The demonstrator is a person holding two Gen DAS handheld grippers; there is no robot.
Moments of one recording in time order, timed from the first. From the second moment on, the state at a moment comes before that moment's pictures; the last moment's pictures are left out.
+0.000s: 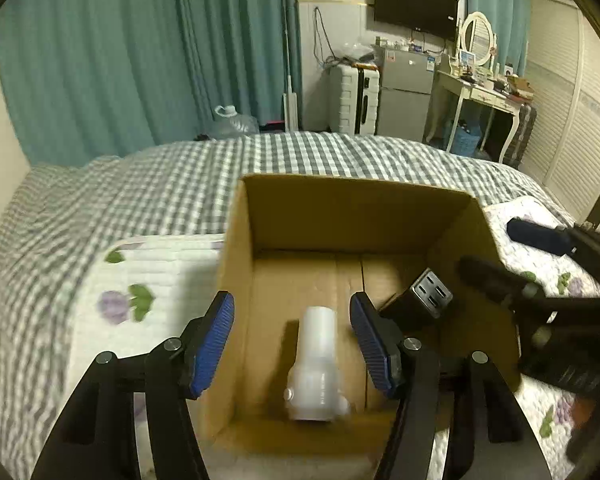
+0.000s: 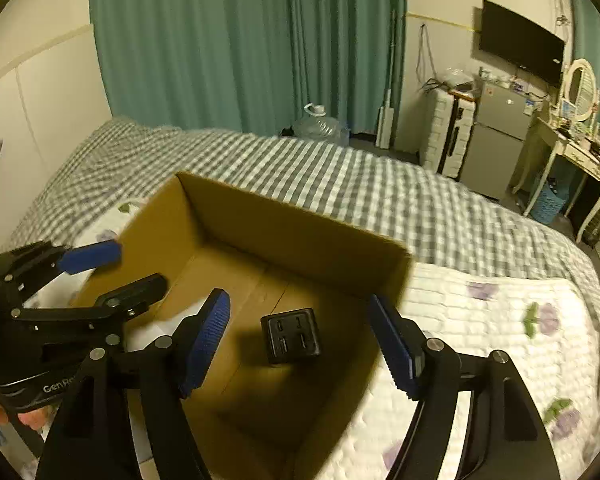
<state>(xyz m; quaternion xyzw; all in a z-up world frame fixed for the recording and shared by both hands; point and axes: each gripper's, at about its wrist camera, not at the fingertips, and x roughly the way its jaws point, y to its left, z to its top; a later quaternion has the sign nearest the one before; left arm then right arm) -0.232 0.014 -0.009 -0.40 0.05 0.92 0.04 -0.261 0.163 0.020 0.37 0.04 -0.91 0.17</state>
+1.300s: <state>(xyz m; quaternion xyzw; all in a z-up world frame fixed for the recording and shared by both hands) -0.036 -0.008 -0.080 -0.47 0.04 0.88 -0.04 -0.050 0.150 -0.106 0.54 0.10 -0.81 0.22</state>
